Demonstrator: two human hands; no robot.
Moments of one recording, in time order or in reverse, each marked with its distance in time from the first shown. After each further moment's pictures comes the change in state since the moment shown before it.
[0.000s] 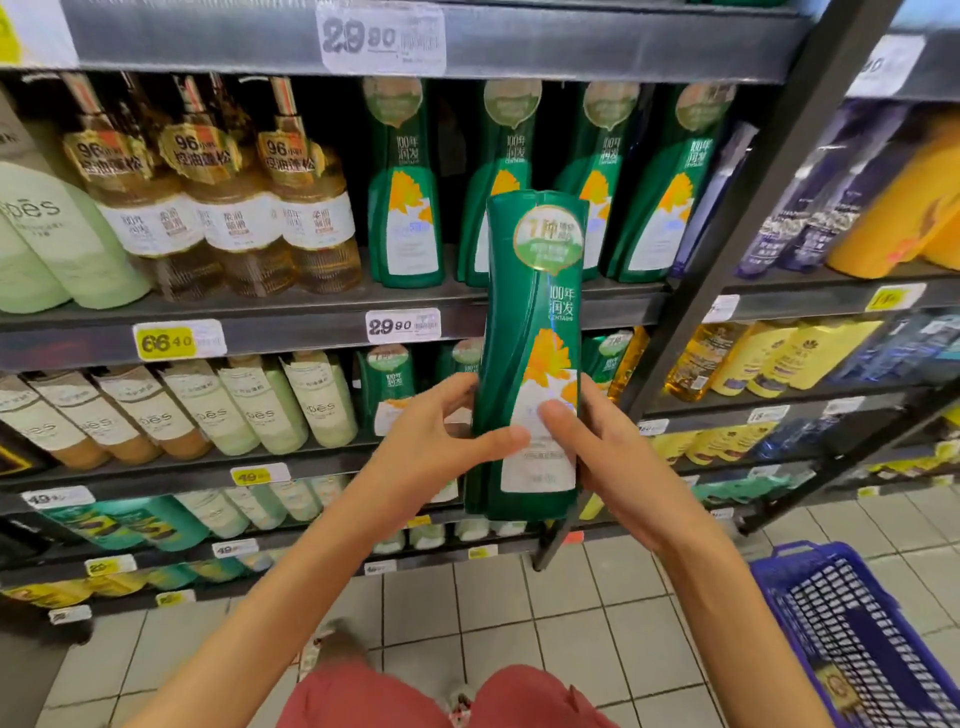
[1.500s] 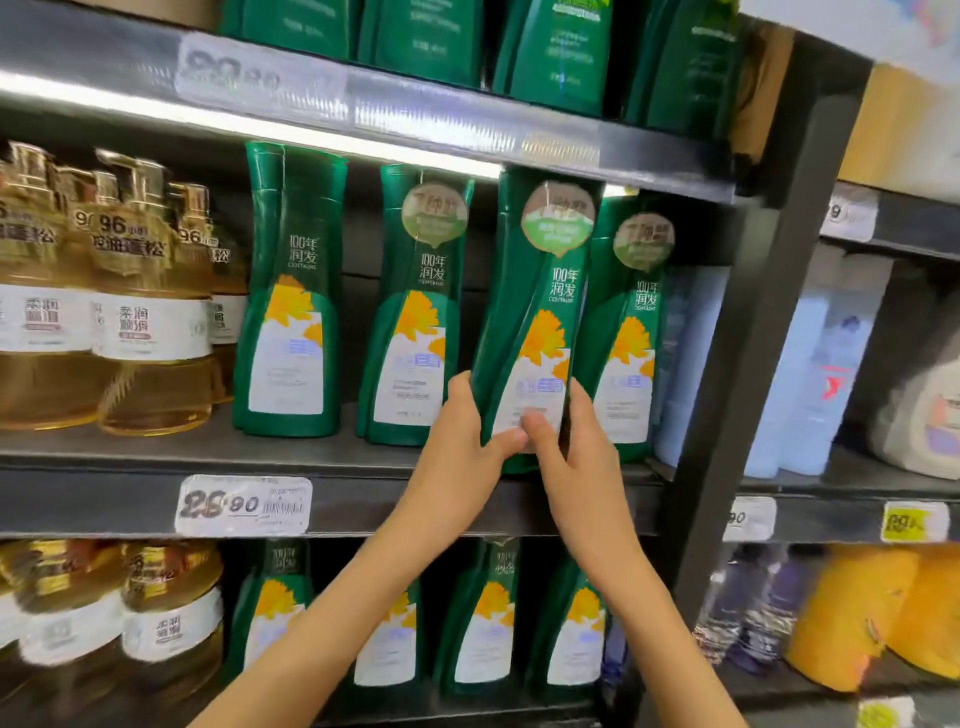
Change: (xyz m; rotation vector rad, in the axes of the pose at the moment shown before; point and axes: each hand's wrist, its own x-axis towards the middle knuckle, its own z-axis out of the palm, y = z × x) left_hand 0.230 0.210 0.029 0.330 0.365 0.673; right_hand 0.173 -0.224 -0.094 -0.535 0.463 -0.716
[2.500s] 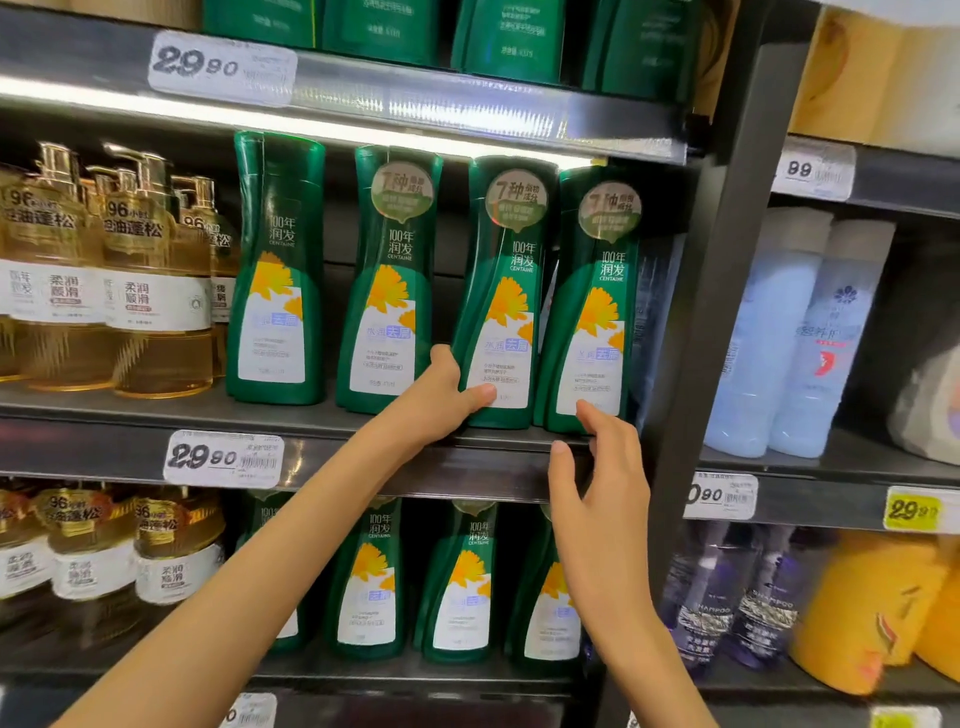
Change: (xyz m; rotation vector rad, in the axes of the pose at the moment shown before) left_hand 0.032 -0.001 0.006 0.295 -0.123 -0.301; right_hand -0.043 0.023 -0.036 -0.056 0.141 -0.056
